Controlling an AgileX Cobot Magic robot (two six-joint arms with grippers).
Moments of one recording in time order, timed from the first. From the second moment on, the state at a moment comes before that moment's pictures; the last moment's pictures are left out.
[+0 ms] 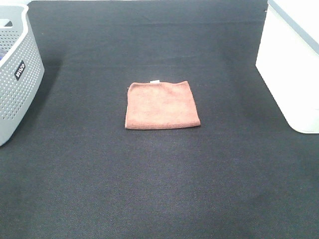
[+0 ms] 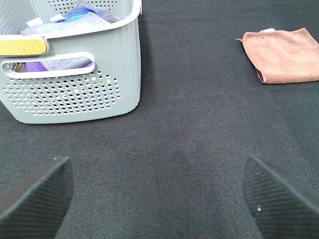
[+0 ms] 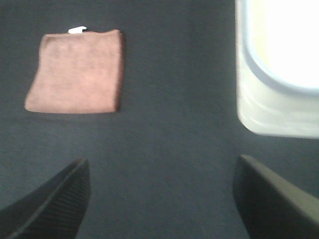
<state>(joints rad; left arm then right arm) -0.01 0.00 -0.50 -0.08 1.06 0.05 0.06 1.08 -1.03 0.25 0.87 -0.10</state>
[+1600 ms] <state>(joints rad) -0.01 0.00 -0.50 -0.08 1.06 0.05 0.24 2.37 -1.87 0.49 0.99 -0.23</state>
